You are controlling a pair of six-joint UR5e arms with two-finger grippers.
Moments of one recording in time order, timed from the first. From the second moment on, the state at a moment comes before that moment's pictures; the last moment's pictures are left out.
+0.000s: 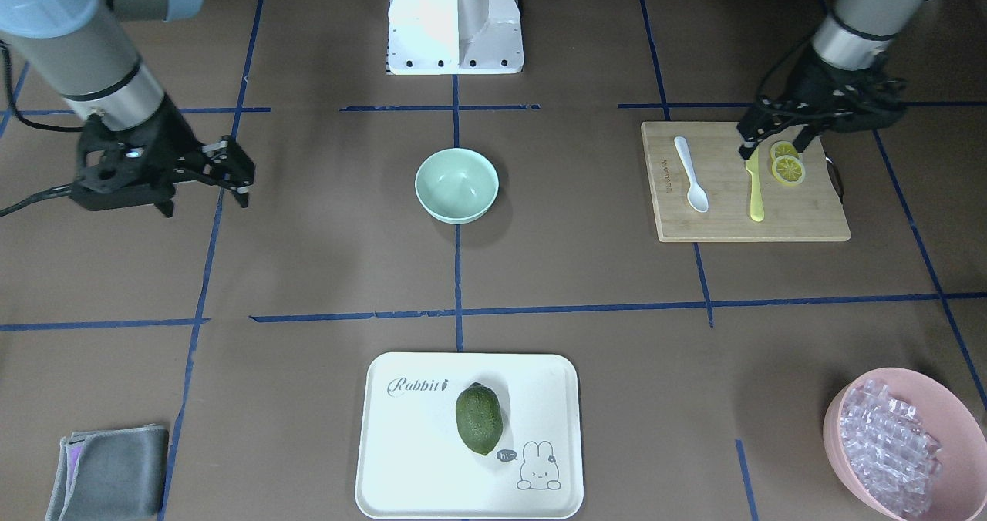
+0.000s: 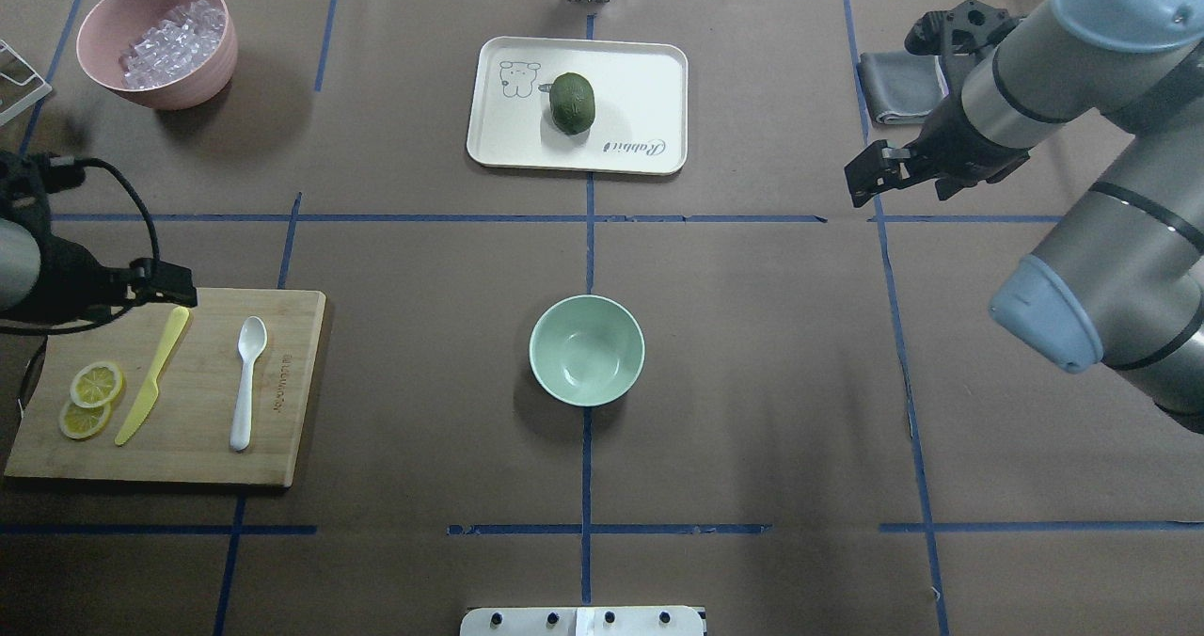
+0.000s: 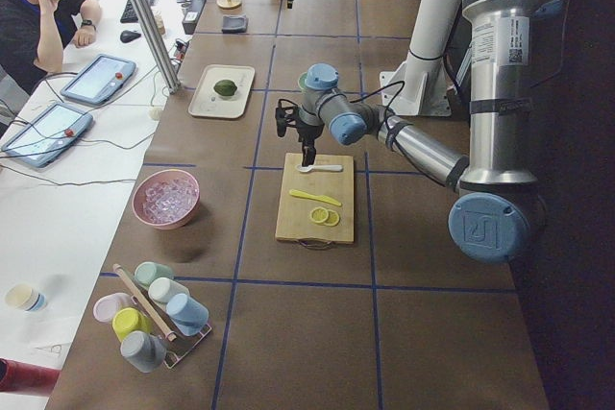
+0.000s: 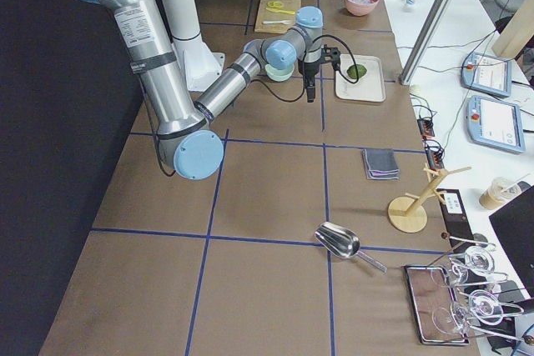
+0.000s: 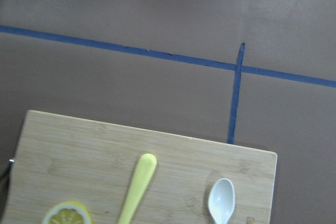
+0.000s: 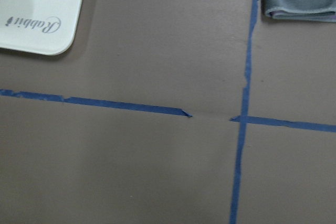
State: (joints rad) left arm -0.76 -1.50 -2.09 -1.90 -1.92 -1.23; right arm 0.94 -1.23 1.95 -1.64 2.12 0.75
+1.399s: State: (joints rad) left arm -0.57 -1.58 -1.91 -2.01 -1.80 -1.32; right arm 1.05 -1.33 1.95 -1.63 2.20 0.58
